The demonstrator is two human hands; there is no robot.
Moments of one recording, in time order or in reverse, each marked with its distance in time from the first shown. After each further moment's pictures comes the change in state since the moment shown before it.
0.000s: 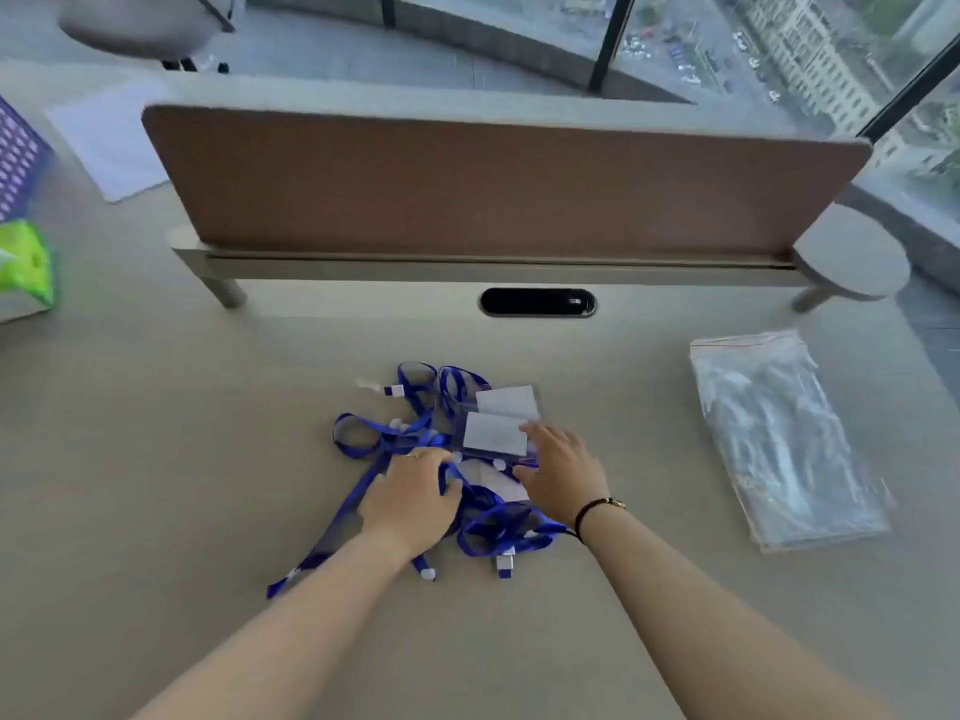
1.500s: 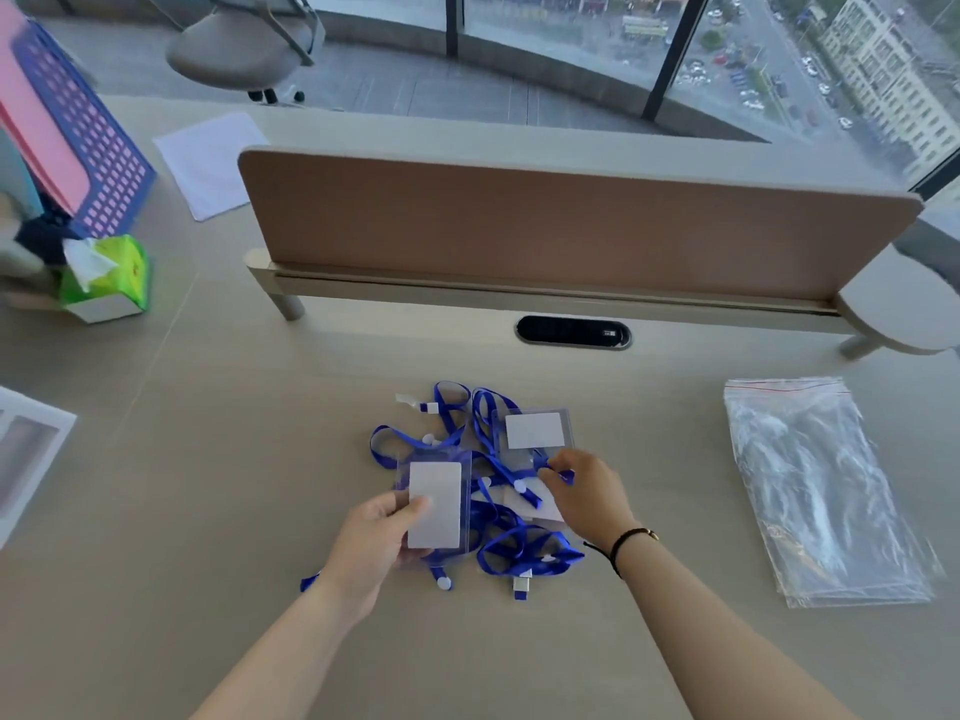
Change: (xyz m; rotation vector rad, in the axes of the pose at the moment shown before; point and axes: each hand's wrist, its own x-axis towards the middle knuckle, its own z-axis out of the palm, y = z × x) left_hand -0.058 -0.014 -0.044 -1.100 0.010 -0.383; right_hand -0.006 -0.014 -0.026 0.285 0.004 0.070
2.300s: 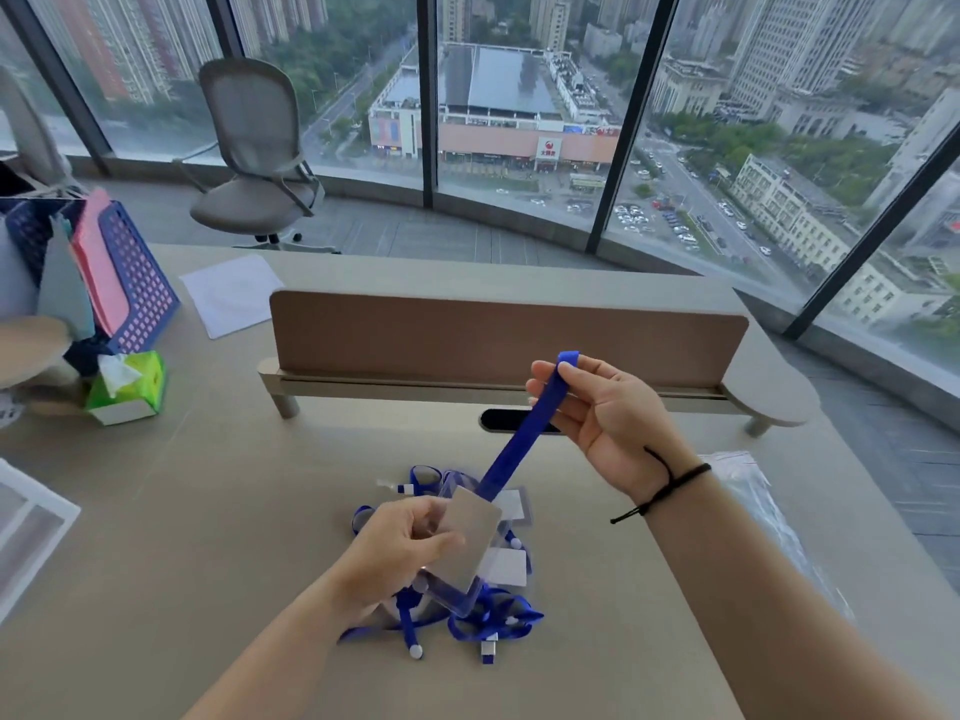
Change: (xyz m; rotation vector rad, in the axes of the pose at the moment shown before) left_hand -0.080 0.082 0.039 0.410 -0.298 0.359; right_hand -0.103 -0.135 -0.198 1.346 -0.046 -0.156
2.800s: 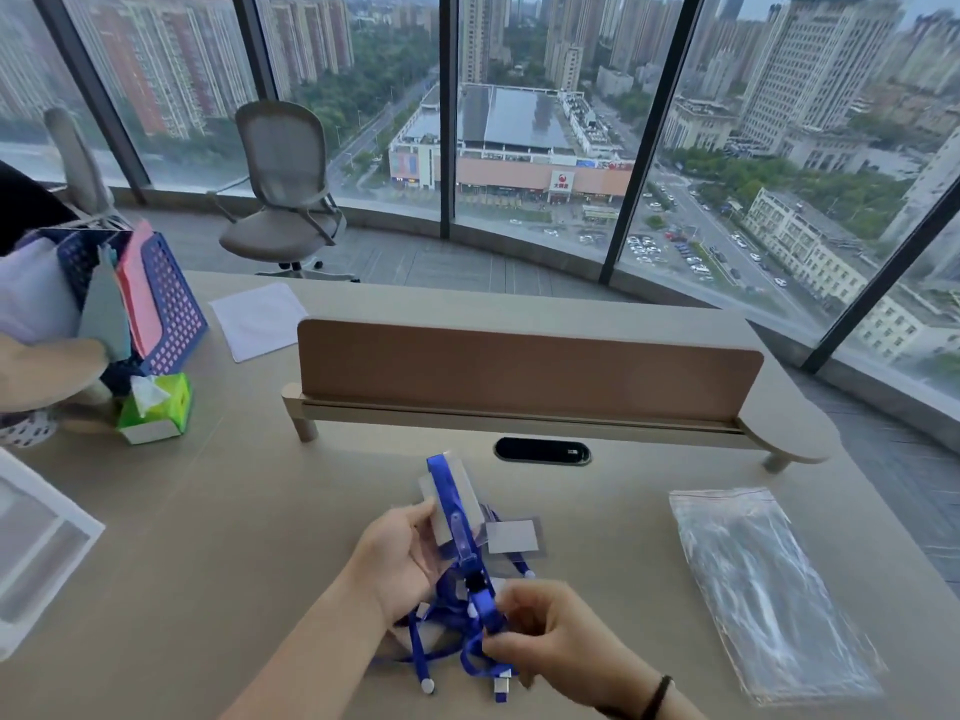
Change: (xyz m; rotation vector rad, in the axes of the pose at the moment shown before) left_hand 0.016 0.020 -0.006 -1.041 0.171 -0.303; right_hand -0.067 0.119 -0.025 -0.761 -0.488 0.148
